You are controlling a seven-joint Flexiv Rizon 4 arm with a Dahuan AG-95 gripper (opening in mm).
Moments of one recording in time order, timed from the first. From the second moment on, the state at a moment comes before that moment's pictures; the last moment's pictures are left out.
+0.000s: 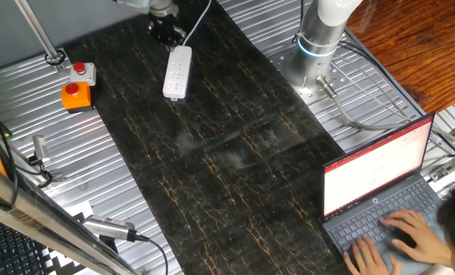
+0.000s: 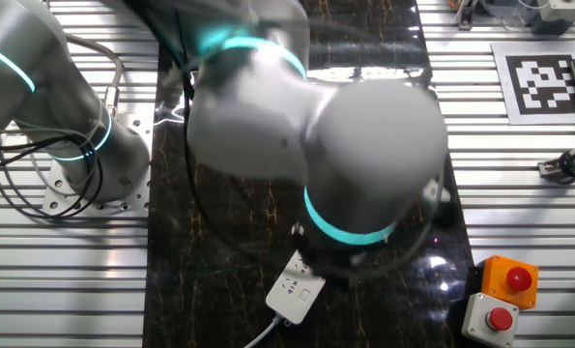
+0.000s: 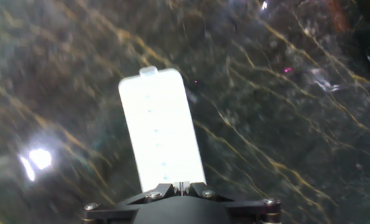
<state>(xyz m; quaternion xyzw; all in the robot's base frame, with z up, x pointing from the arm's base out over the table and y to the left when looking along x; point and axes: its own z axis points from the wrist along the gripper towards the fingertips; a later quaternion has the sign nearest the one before) 0.404 -0.247 0.097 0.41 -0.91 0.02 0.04</state>
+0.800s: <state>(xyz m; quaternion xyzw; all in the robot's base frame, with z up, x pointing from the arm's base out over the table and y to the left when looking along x) 0.403 -0.274 0.065 0.45 -0.89 0.02 0.04</state>
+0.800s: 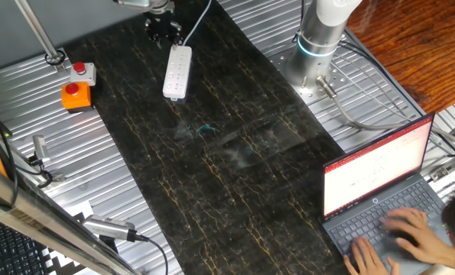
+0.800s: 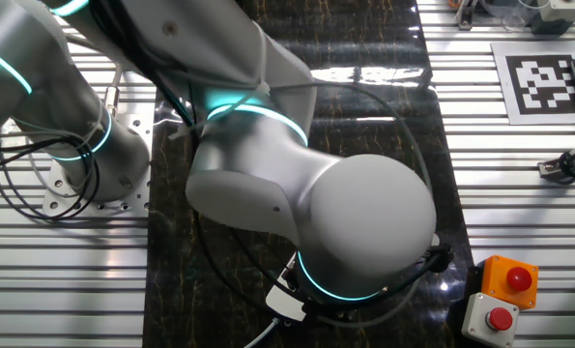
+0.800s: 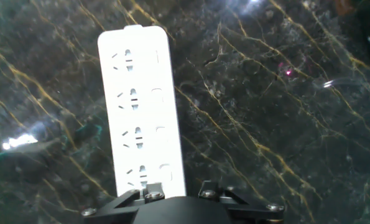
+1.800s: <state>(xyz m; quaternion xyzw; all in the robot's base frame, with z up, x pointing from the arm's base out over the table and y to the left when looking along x) 0.406 -0.276 0.037 0.46 -0.89 0.02 0.04</state>
